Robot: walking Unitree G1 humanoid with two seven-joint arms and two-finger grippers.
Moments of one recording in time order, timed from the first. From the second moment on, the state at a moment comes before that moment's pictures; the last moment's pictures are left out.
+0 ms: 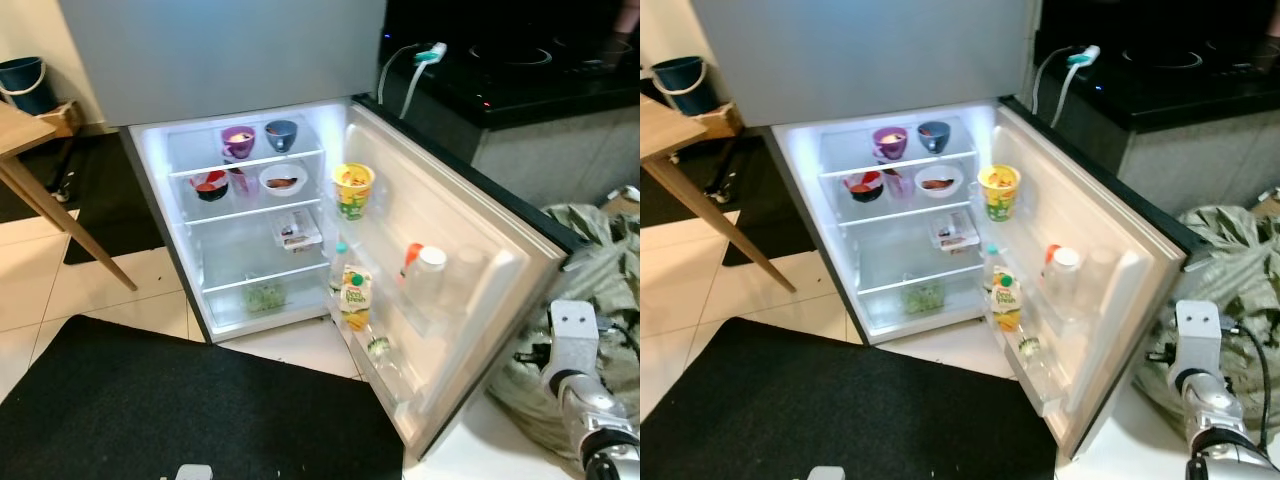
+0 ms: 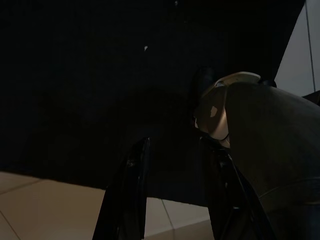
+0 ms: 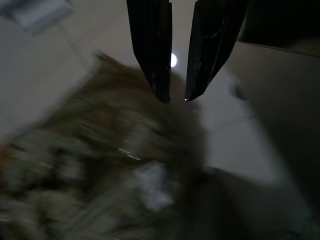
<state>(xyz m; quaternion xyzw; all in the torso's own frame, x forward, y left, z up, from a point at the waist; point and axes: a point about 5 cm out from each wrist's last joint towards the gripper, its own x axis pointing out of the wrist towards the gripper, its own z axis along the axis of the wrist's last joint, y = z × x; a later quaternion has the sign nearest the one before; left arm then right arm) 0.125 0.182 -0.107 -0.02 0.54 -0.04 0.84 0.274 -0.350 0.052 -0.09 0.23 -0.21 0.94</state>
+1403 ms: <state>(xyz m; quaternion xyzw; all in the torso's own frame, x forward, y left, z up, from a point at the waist) 0.121 0.182 -0.108 -0.03 0.54 -0.04 0.84 0.323 -0.326 0.117 0.13 0.01 -0.01 0.99</state>
